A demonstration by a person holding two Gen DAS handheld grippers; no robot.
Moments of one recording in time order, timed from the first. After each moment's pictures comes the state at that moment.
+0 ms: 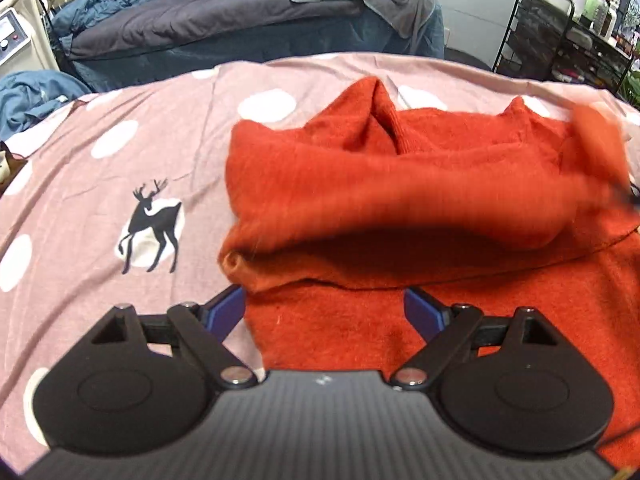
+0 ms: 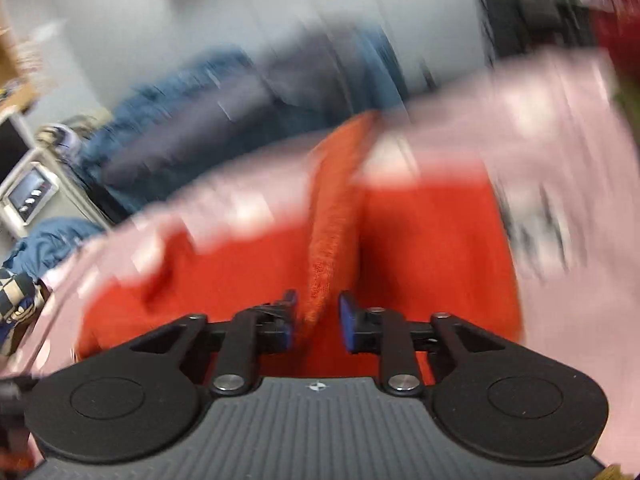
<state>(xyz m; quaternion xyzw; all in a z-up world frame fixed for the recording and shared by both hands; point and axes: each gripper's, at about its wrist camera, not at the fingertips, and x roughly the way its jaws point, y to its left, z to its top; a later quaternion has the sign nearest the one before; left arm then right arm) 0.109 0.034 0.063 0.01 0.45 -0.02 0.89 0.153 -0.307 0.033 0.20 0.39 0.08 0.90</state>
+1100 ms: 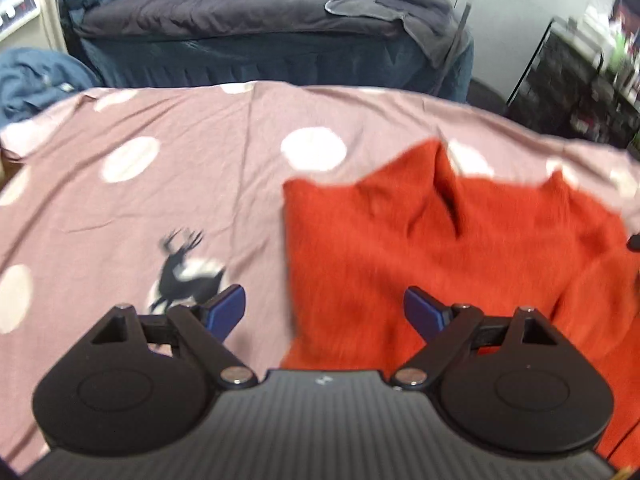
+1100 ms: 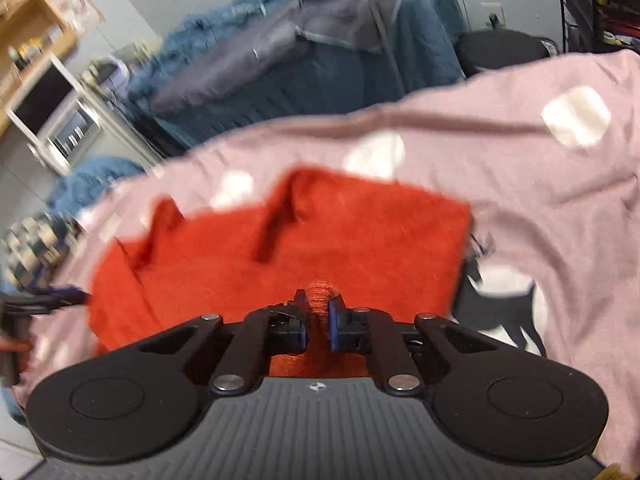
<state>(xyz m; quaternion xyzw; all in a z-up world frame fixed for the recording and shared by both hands) 0.184 0.096 0.082 -0.06 0.45 -0.02 0.89 0.243 -0.387 0.053 0.15 0.43 0.24 0.86</state>
